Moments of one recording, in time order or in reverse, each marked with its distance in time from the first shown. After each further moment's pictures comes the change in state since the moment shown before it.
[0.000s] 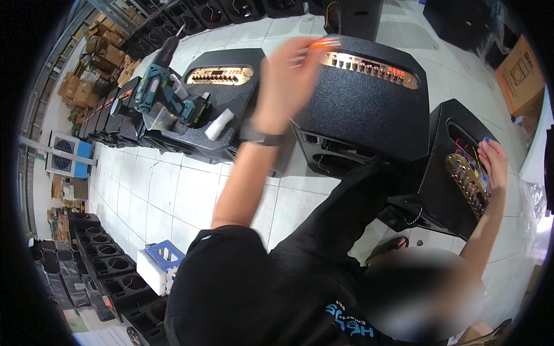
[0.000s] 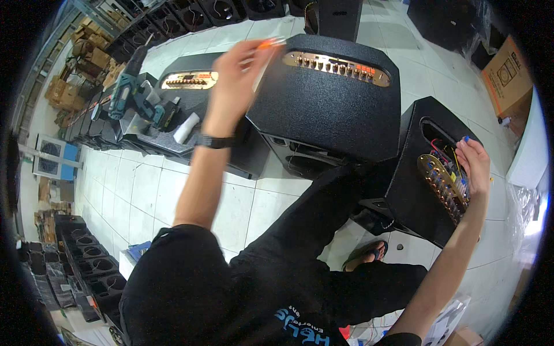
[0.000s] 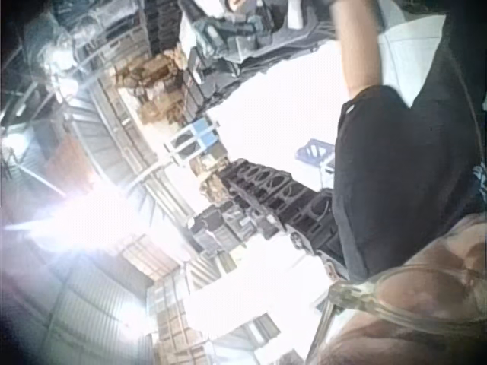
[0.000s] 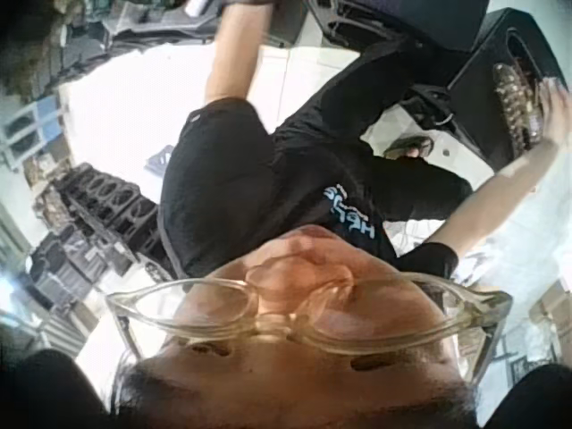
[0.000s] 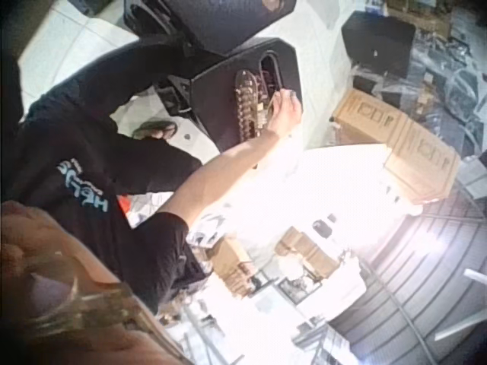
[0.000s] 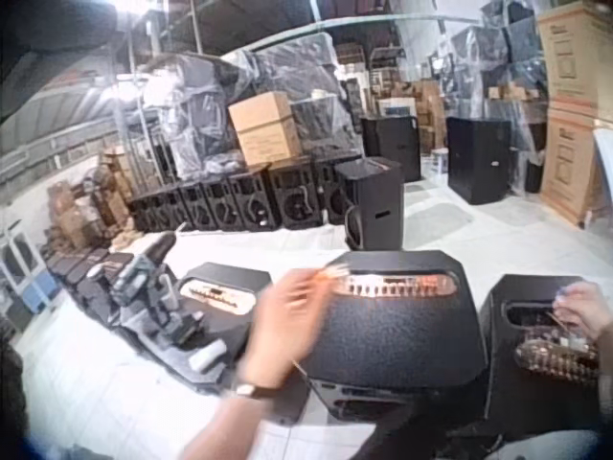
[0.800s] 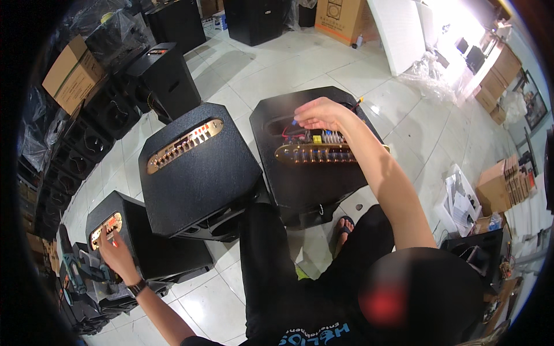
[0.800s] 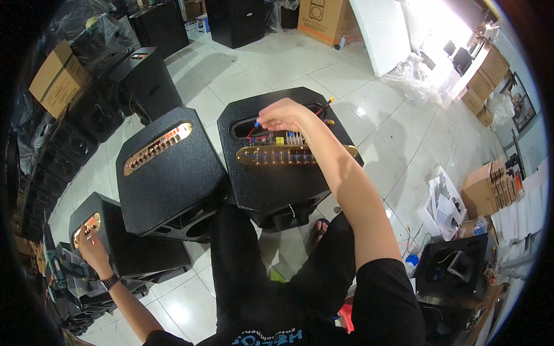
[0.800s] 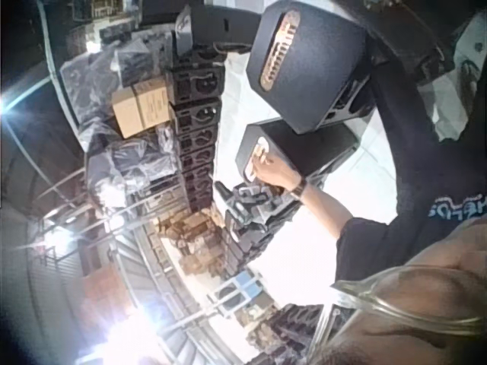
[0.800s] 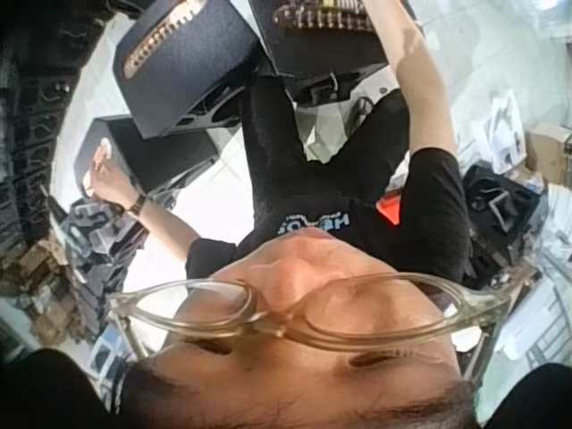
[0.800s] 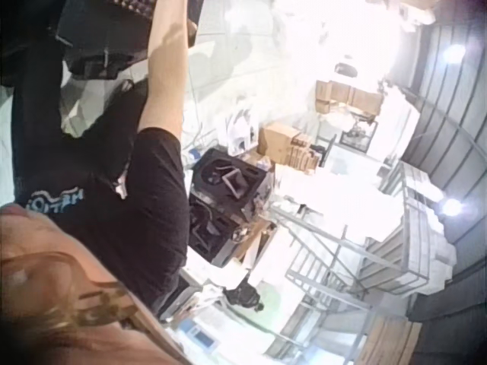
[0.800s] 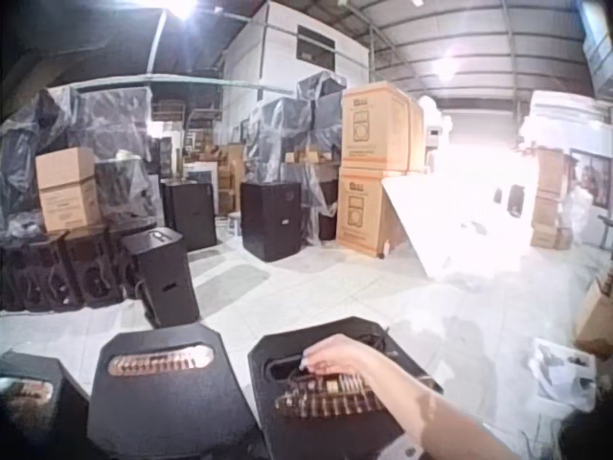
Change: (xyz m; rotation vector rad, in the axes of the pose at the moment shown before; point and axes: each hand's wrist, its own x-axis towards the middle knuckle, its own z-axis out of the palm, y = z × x) left_hand -0.039 -0.096 -0.111 0.974 0.118 -0.083; right_hand 0.001 -0.027 0.031 0.214 -0.104 0.239
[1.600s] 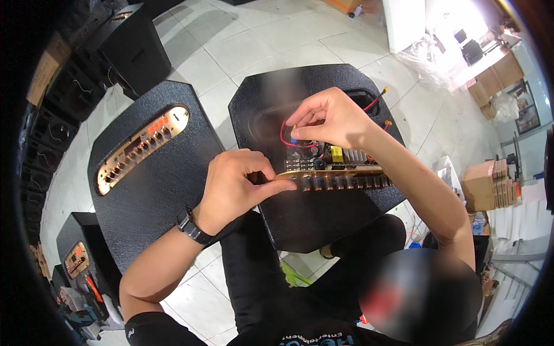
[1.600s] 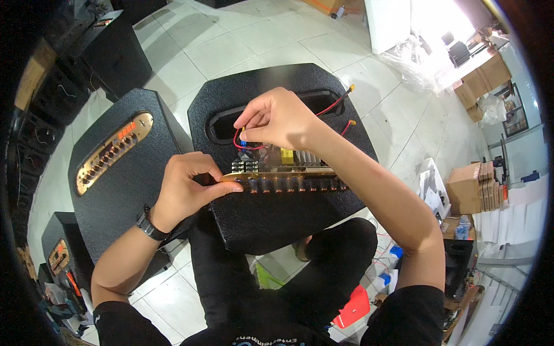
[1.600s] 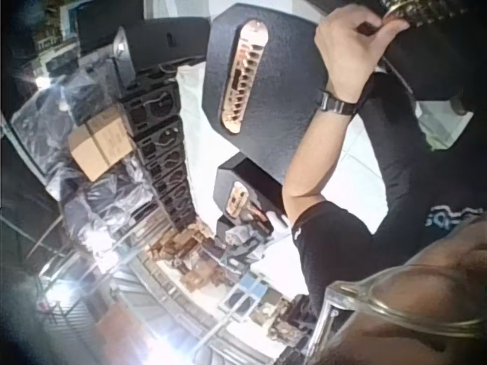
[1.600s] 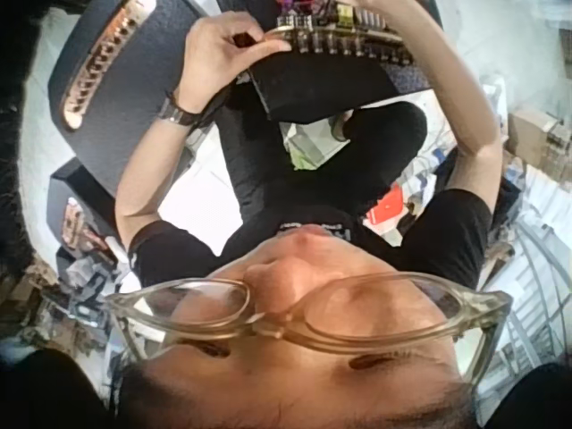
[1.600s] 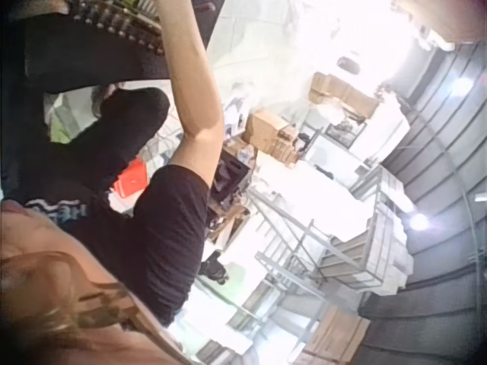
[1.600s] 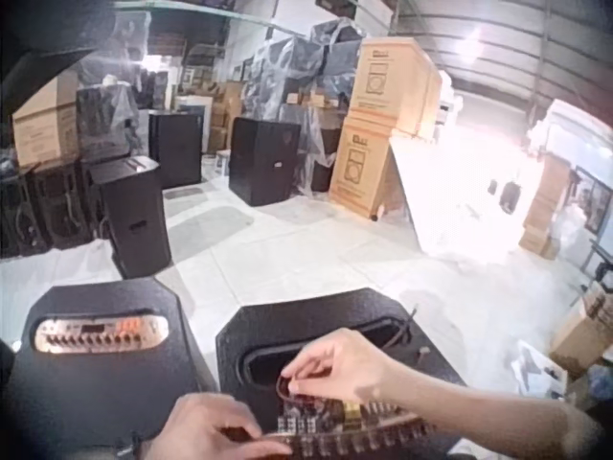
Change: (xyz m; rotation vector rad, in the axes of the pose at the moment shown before) left_hand -0.046 0.386 0.115 -1.160 -0.908 0.722; right_hand -0.006 0.001 0.023 -0.536 -0.089 -0.309
